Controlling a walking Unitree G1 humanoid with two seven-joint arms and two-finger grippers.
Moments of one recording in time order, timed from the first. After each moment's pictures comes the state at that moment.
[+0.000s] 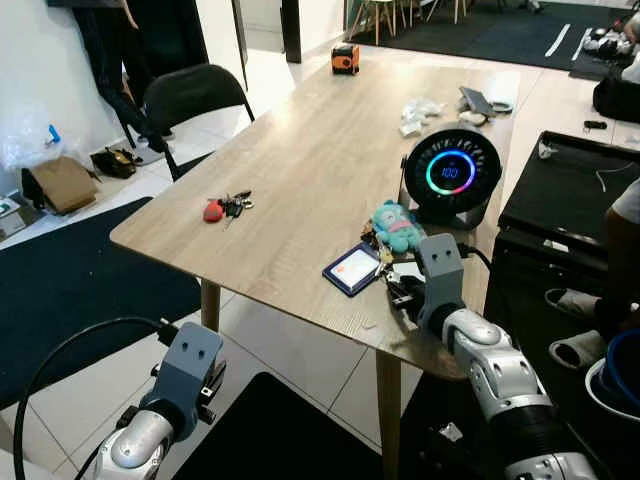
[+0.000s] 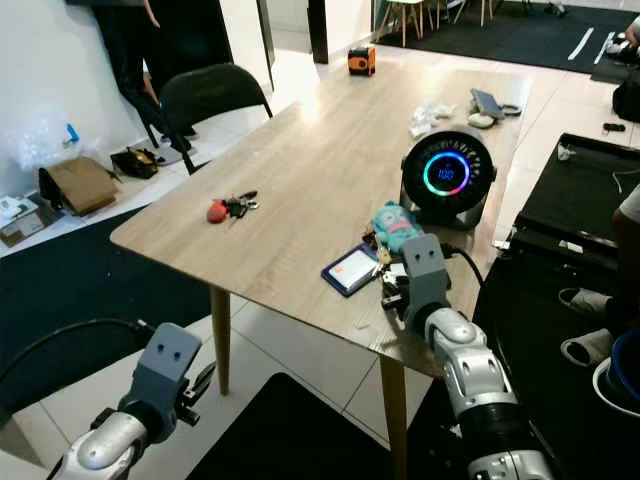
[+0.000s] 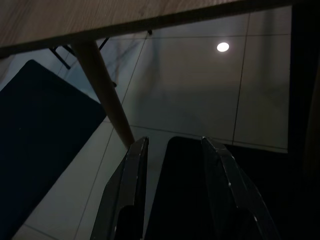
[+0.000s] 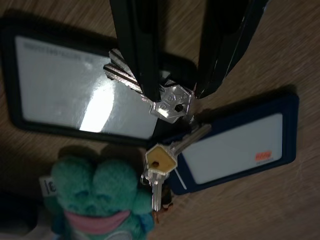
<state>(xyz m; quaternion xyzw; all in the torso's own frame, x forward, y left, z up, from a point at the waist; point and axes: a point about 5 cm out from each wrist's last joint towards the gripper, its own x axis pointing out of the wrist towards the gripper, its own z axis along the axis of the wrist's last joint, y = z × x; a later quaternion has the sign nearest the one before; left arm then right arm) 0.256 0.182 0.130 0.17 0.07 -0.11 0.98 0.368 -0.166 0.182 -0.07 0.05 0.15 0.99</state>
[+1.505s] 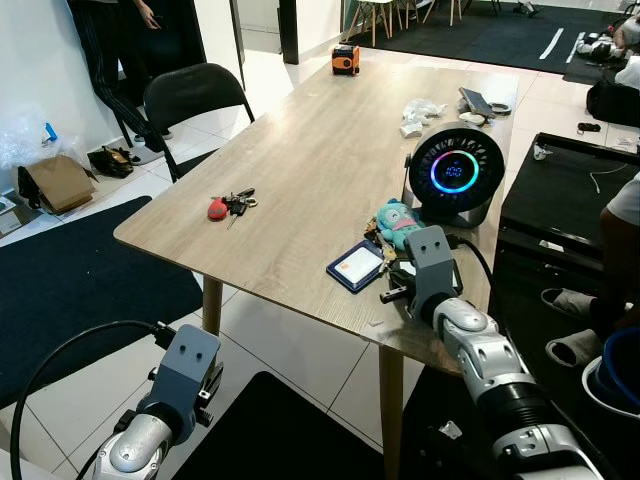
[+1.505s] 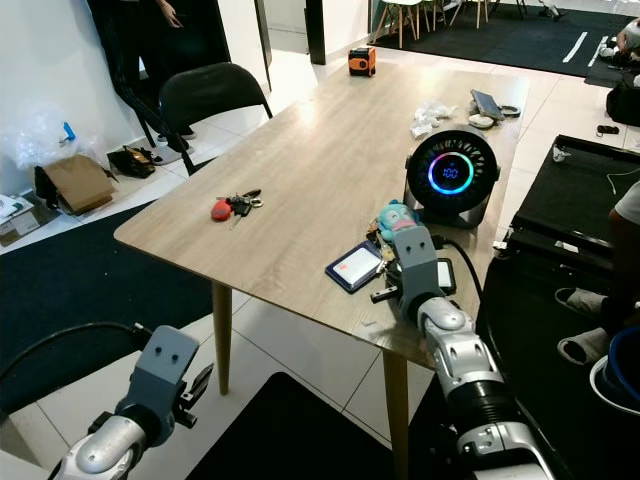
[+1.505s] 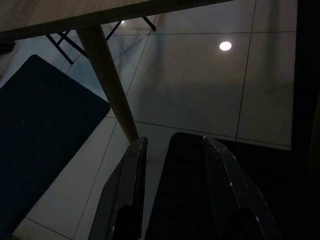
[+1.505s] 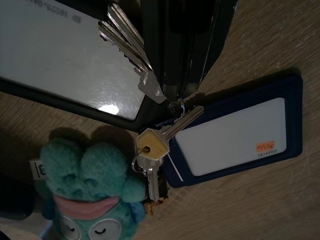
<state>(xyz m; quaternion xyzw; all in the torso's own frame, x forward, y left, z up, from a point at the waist) 0.253 0.184 0.126 0.17 0.08 -0.10 0.98 0.380 -0.161 0.181 -0.08 0.05 0.13 0.99</state>
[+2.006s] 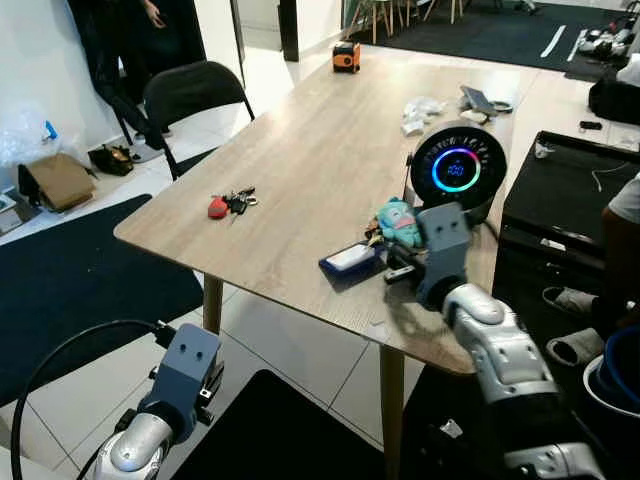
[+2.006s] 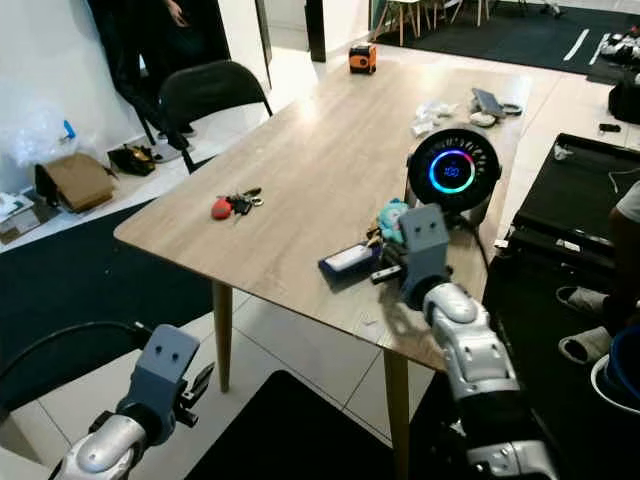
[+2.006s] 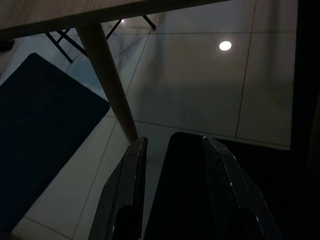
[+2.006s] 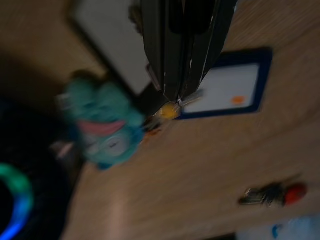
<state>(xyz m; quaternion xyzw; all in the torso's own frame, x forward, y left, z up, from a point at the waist) 0.253 0.183 0.127 0.16 0.08 -0.10 0.98 0.357 -0.166 0.236 -0.07 -0.05 0.14 0.99</state>
